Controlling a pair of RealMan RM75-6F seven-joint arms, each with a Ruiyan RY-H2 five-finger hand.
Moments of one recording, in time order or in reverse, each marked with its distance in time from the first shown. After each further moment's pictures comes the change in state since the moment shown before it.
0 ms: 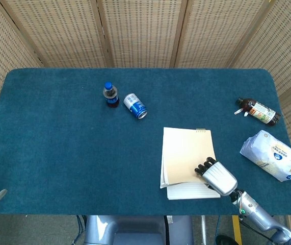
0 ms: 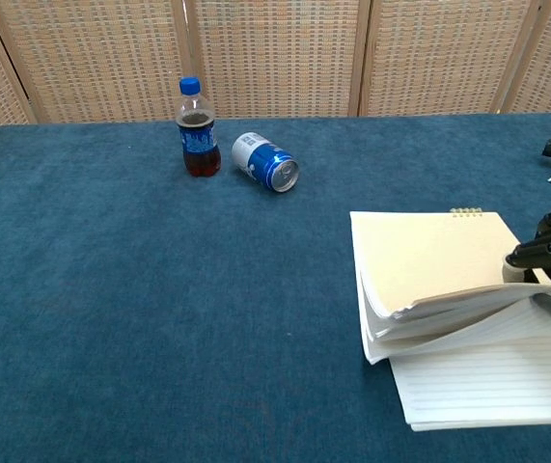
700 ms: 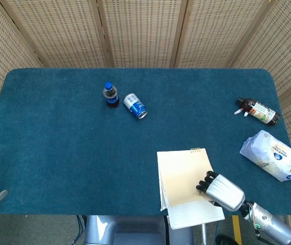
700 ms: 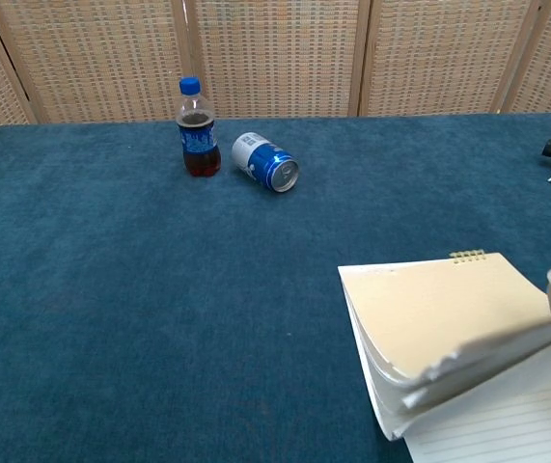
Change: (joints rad) left arm -0.002 0.000 0.005 0.000 0.006 -0.007 0.004; right arm 0.058 0.285 -0.081 -0.354 -0.100 -0.038 0.038
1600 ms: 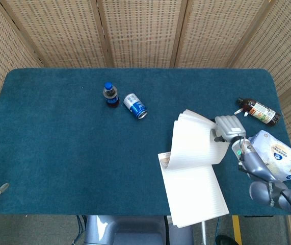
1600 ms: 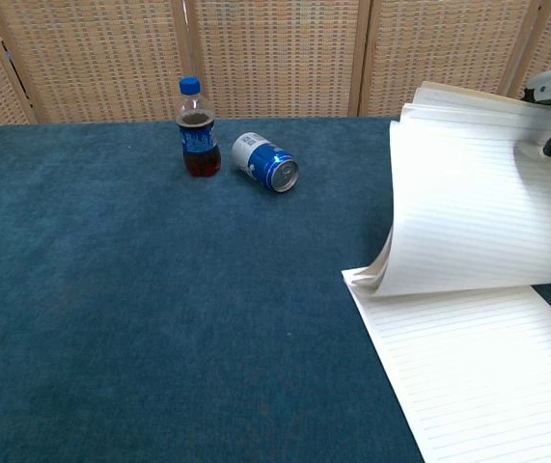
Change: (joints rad) left arm -0.080 0.014 -0.052 -0.031 -0.187 -0.166 0.031; right arm 0.437 0.036 0.295 -0.047 1.304 -0.686 -0.315
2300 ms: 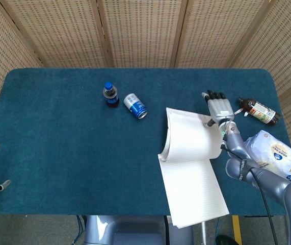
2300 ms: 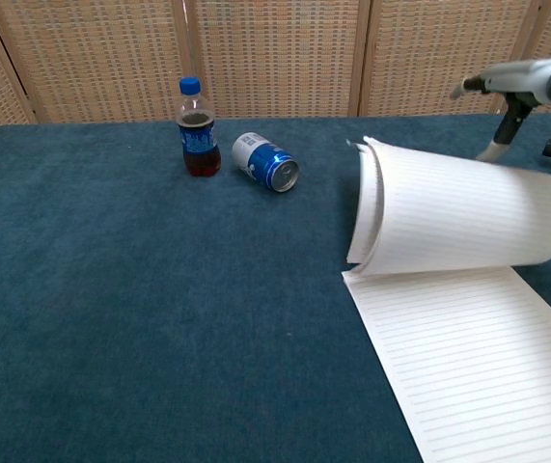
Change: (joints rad) left arm -0.038 -0.016 -0.015 -0.008 -0.080 -0.049 0.061; right arm 0.079 -0.306 0.047 0.455 0.017 0.028 -0.041
